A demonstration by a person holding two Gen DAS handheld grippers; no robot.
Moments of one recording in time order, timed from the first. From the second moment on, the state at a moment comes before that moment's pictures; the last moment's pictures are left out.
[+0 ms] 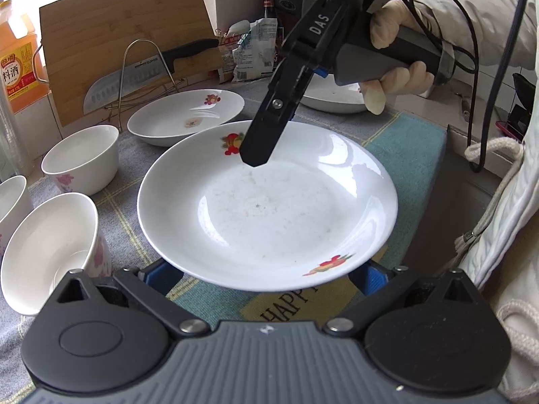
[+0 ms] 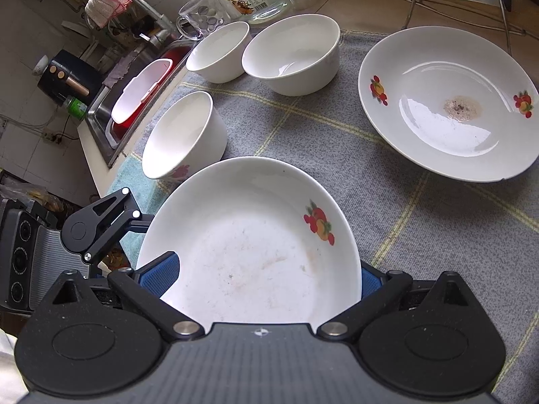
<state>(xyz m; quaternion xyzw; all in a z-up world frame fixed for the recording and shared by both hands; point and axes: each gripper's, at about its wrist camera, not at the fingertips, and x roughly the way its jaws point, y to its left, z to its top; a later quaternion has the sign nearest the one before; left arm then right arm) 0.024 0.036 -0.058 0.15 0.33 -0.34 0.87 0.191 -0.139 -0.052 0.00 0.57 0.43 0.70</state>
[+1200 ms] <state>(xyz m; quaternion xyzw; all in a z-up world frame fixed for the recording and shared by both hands) 0.061 -0.072 -0.046 0.16 0.33 -0.38 0.85 0.208 -0.259 -0.041 0.03 0.55 0.40 0.73</state>
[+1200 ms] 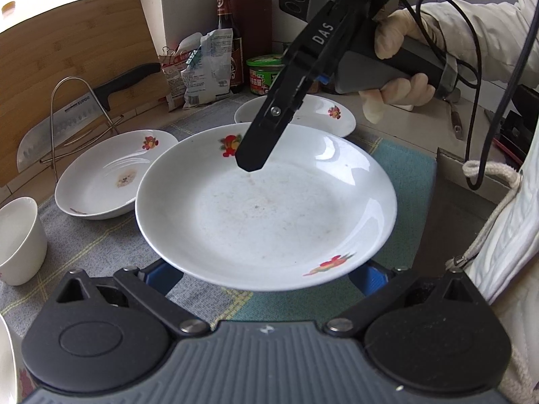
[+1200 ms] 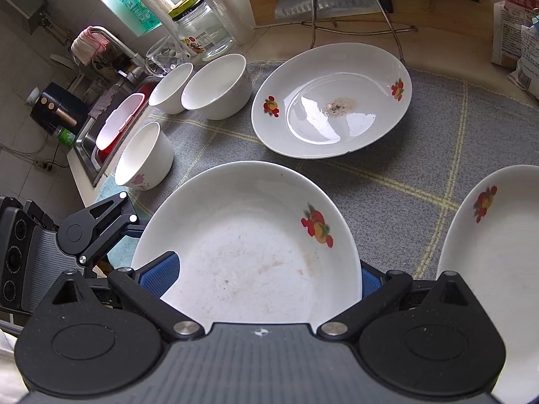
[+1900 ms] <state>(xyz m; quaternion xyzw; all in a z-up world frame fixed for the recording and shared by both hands) 0.098 -0.153 -0.043 0.17 0.32 -0.41 0.84 0.236 -0.344 -0.040 0.06 0.53 0.37 0.76</state>
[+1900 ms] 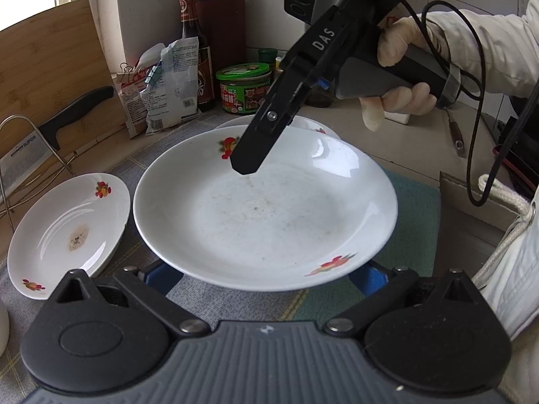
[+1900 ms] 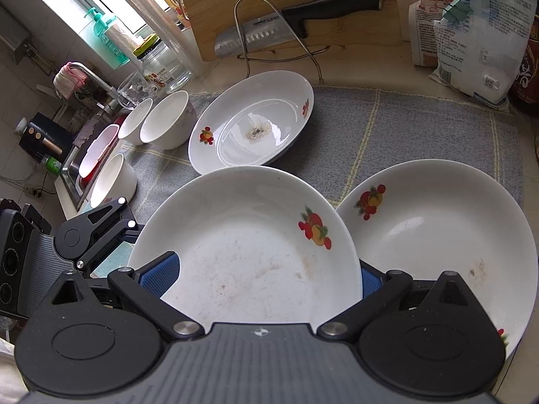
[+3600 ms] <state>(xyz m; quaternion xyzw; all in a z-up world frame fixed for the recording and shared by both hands) 0.160 -0.221 -0.062 0.19 0.35 -0.41 0.82 0.280 -0.425 -0.078 0.11 0.52 0.33 0.78</state>
